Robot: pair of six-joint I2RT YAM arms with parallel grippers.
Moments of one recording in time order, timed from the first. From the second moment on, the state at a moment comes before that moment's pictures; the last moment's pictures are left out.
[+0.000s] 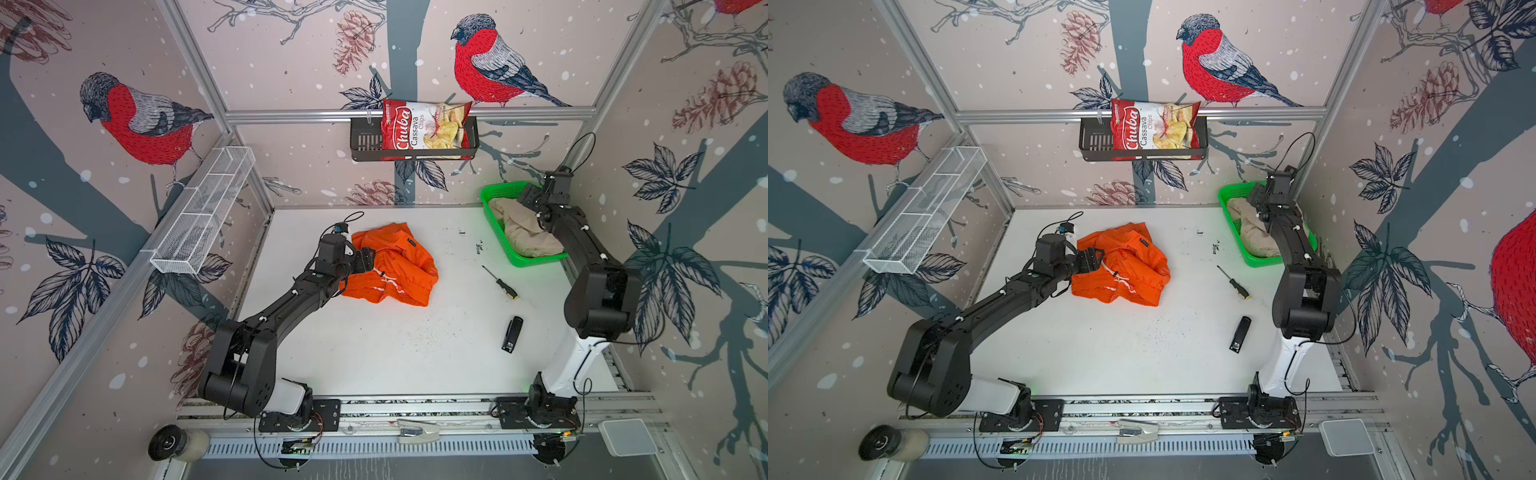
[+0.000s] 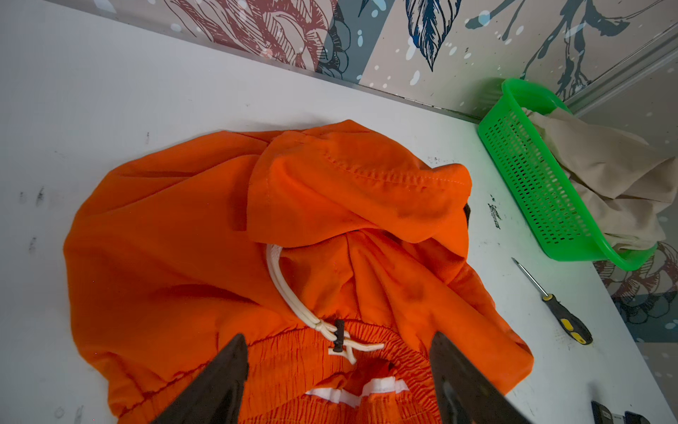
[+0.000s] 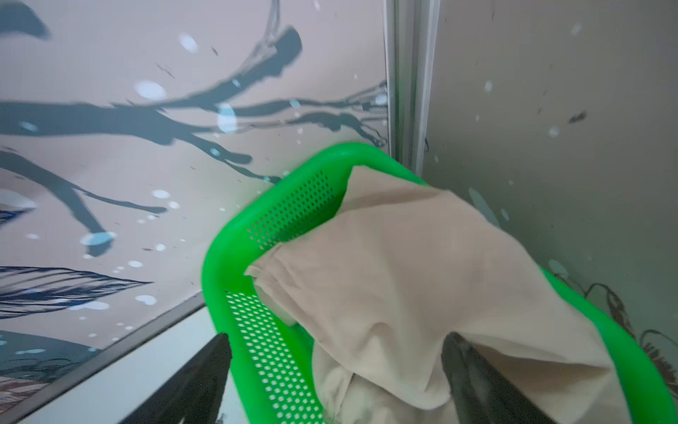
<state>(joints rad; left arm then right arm) -0.31 1.44 0.86 0.02 0.18 -0.41 -0.03 1.84 1.66 -0.30 0.21 0.33</state>
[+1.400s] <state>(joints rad) -0.06 1.58 0.64 0.09 0.38 -0.73 0.58 1.61 0.55 0.43 -0.45 0.83</state>
